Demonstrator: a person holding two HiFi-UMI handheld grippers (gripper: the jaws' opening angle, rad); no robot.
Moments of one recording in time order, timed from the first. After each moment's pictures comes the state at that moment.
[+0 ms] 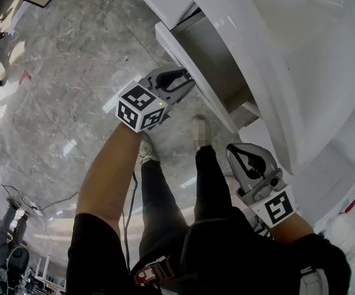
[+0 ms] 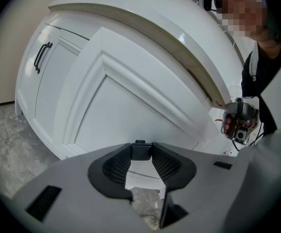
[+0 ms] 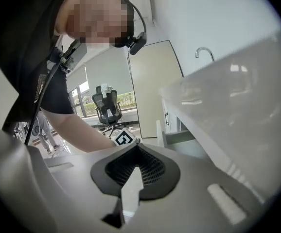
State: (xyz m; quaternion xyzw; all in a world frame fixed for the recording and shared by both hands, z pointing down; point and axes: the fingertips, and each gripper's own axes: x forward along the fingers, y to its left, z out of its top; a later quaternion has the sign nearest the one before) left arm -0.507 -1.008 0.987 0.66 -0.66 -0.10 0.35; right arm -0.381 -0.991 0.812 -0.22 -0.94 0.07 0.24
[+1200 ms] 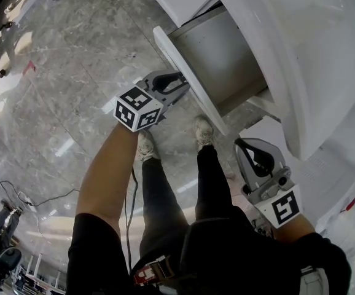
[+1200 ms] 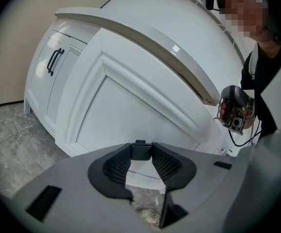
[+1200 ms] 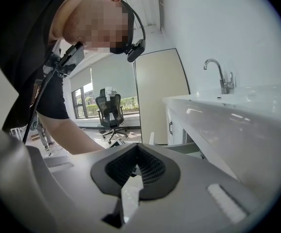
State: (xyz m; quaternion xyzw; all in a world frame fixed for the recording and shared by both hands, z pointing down) left arm -0.492 -0.947 0.987 0.64 -0.67 -0.10 0.35; right arm -0.383 -0.960 0.777 -0.23 -0.95 0.03 0.20
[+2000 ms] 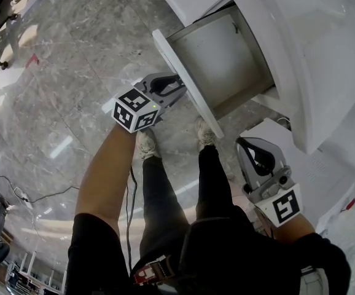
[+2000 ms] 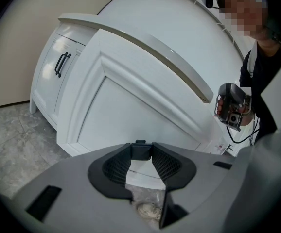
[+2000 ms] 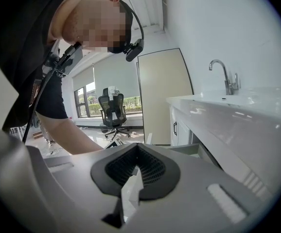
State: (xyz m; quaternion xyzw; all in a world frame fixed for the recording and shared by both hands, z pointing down) left arm -0.482 -0.907 0.987 0.64 -0.68 -0.09 0.35; right arm -0.376 -0.936 0.772 -0.24 -0.95 0.03 0.20
